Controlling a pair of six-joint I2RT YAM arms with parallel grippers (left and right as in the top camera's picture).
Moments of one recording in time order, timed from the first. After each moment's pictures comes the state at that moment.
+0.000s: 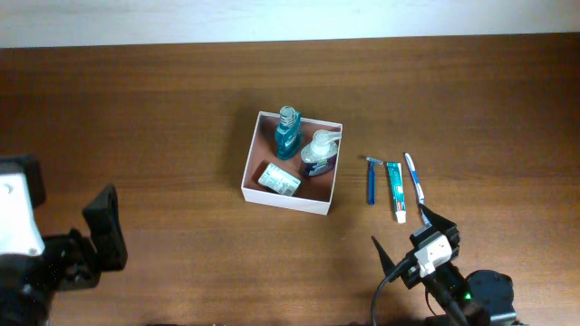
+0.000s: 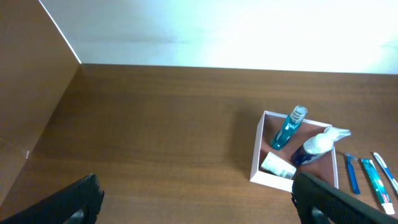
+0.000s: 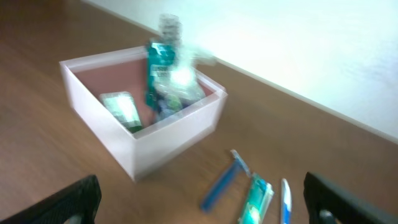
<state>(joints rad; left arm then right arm) -0.08 1.15 2.31 -1.69 -0.12 -0.08 0.10 0.01 0.28 -0.50 -0.38 -0.31</state>
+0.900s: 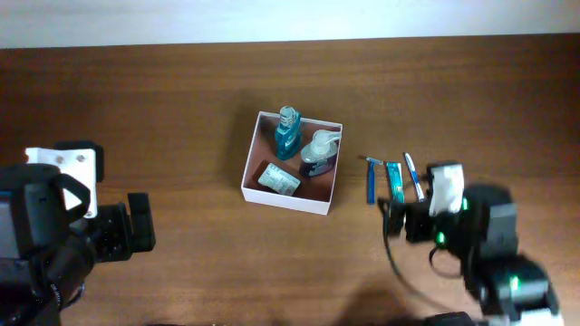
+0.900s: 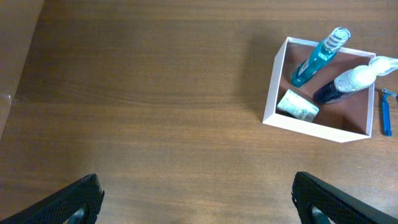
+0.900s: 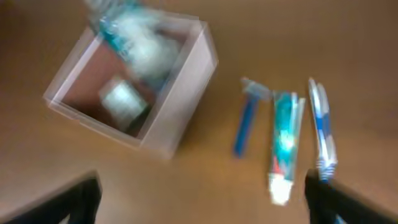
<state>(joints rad) -0.08 1.13 1.97 -1.69 -0.12 -0.08 0.10 0.78 0.81 -0.77 -0.24 0.13</state>
